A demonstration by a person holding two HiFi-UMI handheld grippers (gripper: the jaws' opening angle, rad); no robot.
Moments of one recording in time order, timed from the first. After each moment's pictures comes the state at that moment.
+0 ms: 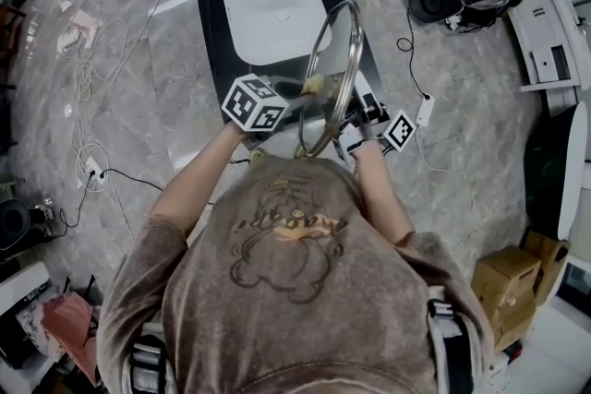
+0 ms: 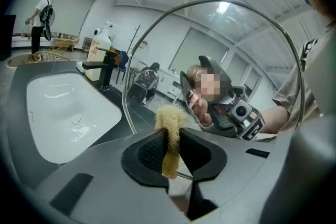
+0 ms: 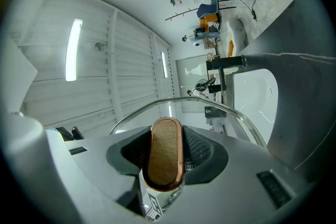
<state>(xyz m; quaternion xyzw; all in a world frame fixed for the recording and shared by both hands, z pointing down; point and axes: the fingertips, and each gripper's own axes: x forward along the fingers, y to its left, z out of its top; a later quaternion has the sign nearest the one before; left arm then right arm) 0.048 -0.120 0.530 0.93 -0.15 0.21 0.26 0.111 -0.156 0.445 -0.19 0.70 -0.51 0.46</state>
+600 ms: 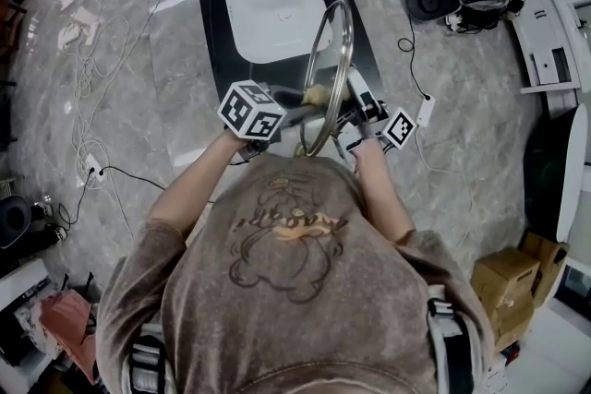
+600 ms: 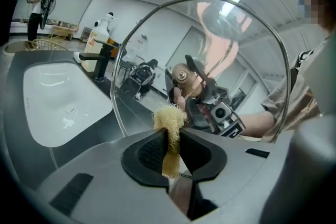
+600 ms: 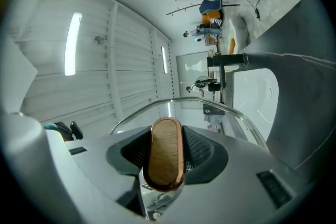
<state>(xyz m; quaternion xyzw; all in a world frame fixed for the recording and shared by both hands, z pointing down) 0.046 -0.088 0.518 0.92 -0.12 0.21 0.30 0.102 -0.155 0.444 -0.18 0.72 -0.51 0.44</state>
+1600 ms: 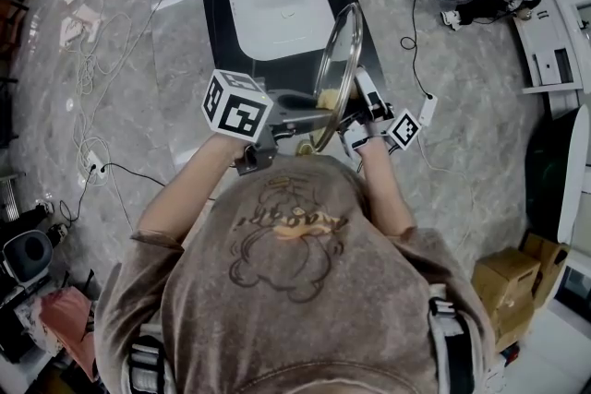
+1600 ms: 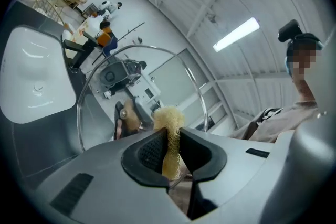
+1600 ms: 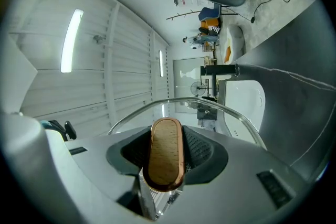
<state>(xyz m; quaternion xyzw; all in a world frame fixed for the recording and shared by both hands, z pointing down) 0.058 -0.055 0.401 0.90 -0.01 0.07 0.43 0.121 -0.155 0.468 -0.23 0.71 -0.51 0.43</state>
